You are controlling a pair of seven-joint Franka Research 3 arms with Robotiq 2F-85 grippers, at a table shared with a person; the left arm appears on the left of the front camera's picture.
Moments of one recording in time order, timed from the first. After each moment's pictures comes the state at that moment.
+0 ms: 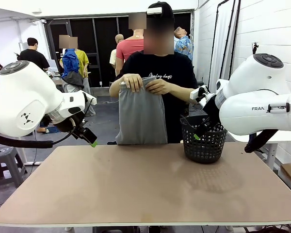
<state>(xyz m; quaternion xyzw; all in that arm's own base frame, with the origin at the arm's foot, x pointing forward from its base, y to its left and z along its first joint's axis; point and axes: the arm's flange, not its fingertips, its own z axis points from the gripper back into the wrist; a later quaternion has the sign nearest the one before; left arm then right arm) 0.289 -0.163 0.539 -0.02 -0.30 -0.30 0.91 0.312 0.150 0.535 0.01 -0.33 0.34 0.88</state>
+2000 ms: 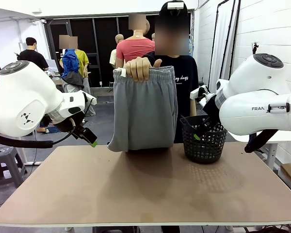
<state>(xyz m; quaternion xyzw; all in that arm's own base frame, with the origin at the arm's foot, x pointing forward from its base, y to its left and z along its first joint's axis) 0.289 -0.163 0.539 -0.02 -0.30 -0.30 0.91 0.312 0.150 0.535 0.01 -0.33 0.34 0.88</state>
